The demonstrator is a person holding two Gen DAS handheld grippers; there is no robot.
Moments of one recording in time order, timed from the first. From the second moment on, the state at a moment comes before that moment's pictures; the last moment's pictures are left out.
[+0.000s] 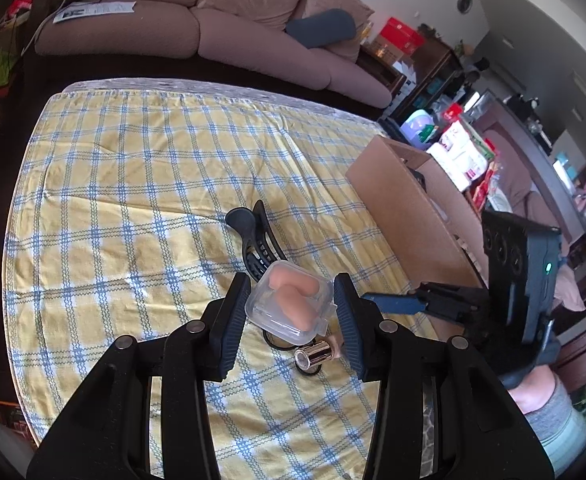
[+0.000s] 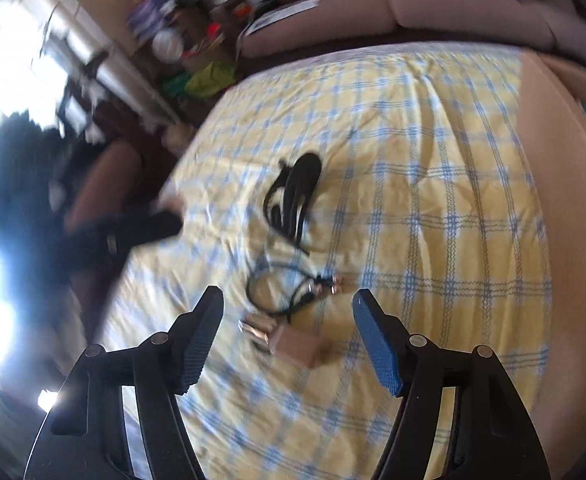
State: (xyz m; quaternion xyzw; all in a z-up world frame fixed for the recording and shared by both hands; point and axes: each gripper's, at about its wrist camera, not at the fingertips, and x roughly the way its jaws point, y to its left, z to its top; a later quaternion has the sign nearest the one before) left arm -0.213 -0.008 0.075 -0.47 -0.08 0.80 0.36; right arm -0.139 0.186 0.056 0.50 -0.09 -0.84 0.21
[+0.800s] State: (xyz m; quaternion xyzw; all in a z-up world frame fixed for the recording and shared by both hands) left arm -0.194 -0.005 0.090 -0.46 -0.10 0.80 0.38; right arm -0.122 0.157 0.027 0.51 0.04 -0.84 0.19
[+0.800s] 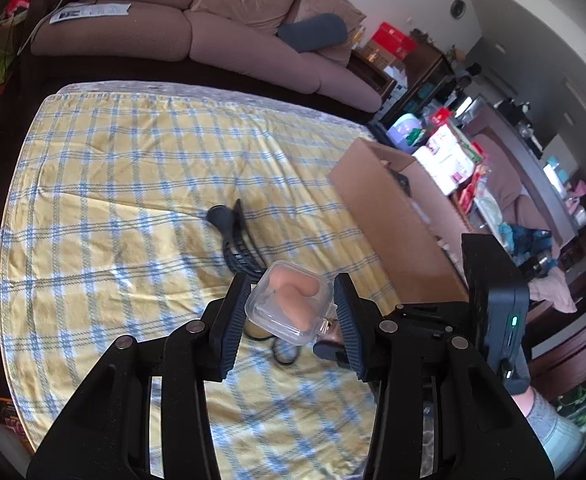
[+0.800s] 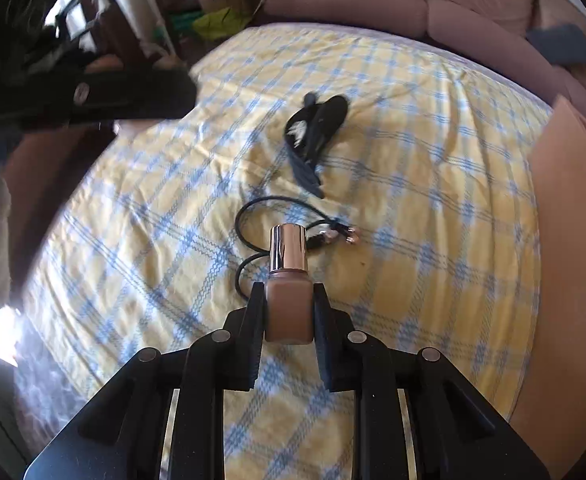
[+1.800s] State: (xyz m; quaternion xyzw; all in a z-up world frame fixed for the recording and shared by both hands) left arm -0.120 0.317 0.118 -0.50 -0.03 0.72 0.48; right arm -0.009 0.449 0.096 0.49 -0.15 -0.86 0.03
